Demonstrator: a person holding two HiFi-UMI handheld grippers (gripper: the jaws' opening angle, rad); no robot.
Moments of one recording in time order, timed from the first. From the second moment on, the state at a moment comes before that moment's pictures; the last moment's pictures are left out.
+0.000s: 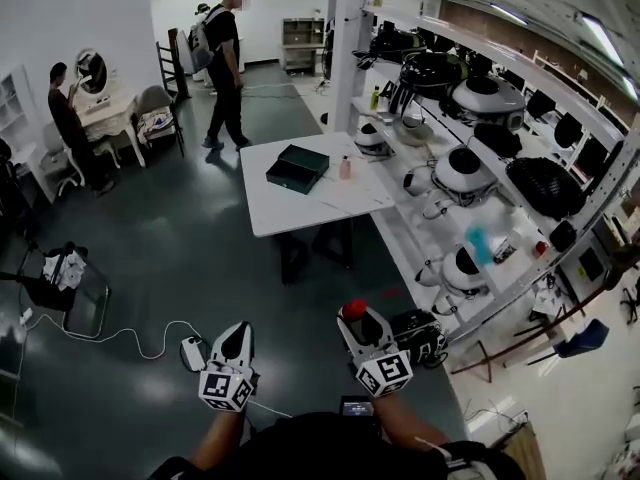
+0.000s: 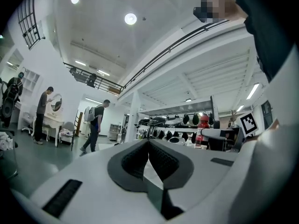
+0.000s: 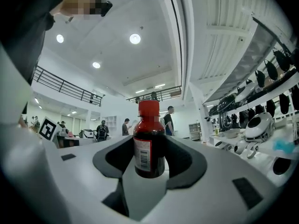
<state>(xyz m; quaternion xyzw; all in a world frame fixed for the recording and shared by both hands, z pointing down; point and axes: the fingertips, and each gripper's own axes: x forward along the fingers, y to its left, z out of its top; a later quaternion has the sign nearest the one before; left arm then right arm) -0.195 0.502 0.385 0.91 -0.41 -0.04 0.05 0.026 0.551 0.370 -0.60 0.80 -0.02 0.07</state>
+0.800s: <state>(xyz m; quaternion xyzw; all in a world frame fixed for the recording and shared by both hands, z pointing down) -0.154 0.520 0.394 0.90 -0.43 -0.03 0.05 0.079 0.567 0.386 -0.59 0.80 -0.03 0.09</state>
